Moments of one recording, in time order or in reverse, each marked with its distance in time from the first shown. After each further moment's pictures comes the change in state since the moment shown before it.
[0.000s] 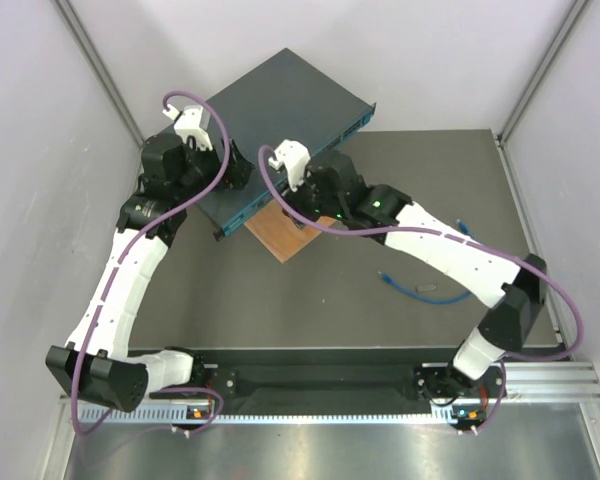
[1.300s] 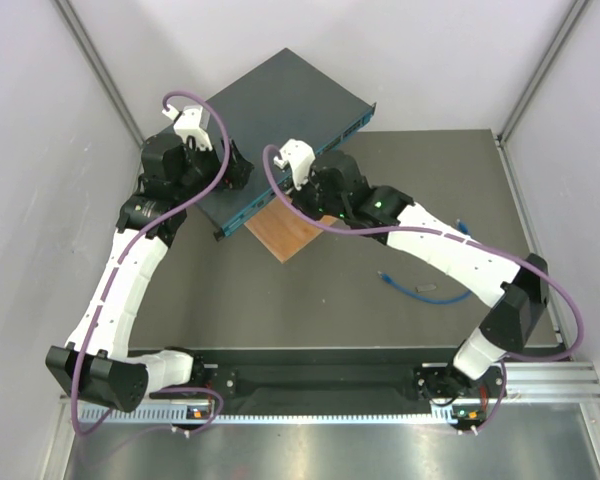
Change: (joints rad) left arm 0.000 -0.001 0.000 -0.002 -0.010 0.004; right arm -0.025 -0.035 -0.070 0.035 -0.016 -0.007
